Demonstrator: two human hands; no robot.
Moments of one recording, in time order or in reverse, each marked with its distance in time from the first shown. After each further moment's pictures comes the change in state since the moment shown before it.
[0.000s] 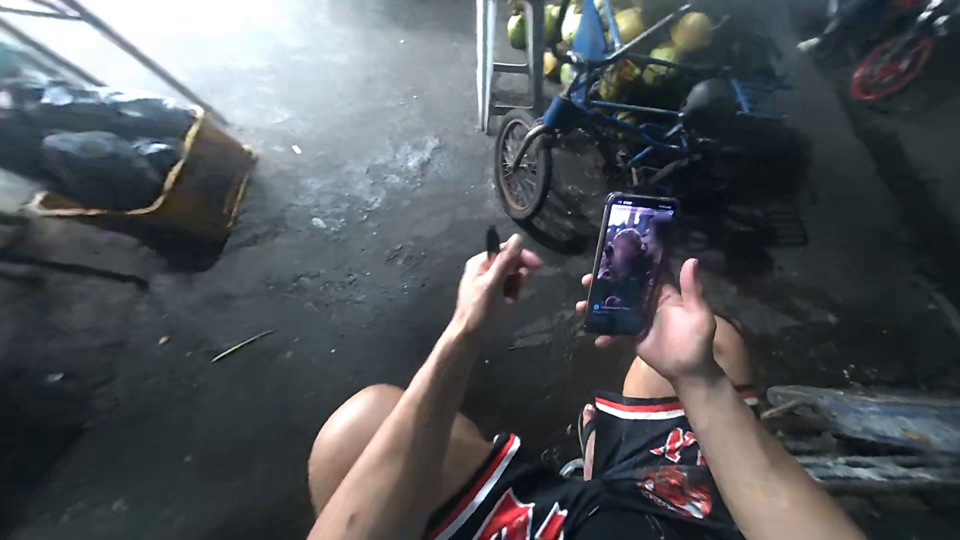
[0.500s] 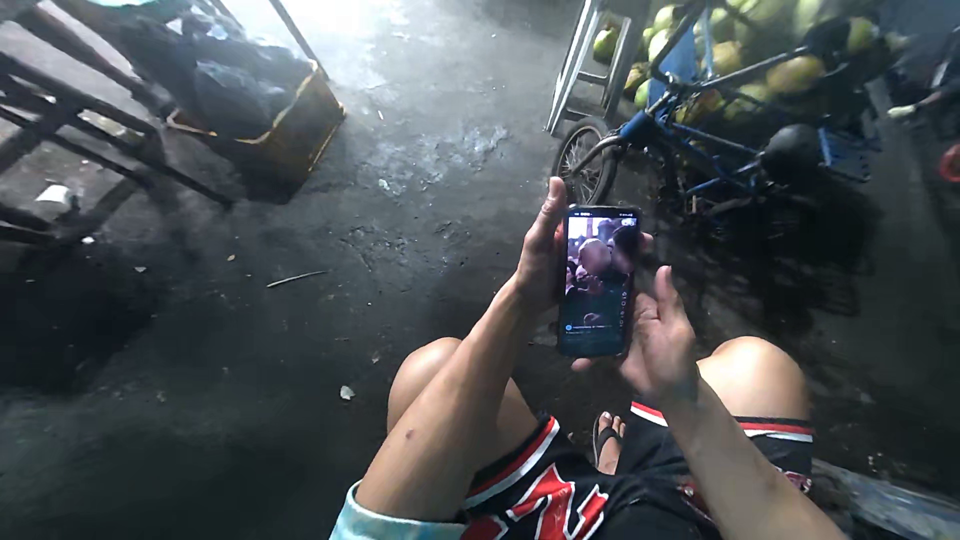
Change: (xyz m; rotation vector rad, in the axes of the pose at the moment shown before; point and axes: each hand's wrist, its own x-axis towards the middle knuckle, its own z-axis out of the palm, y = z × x) left_hand -0.023 0.027 -0.038 -0.612 -0.306 0.073; right_hand 0.020 0.075 0.099 -0.169 -0.005 0.173
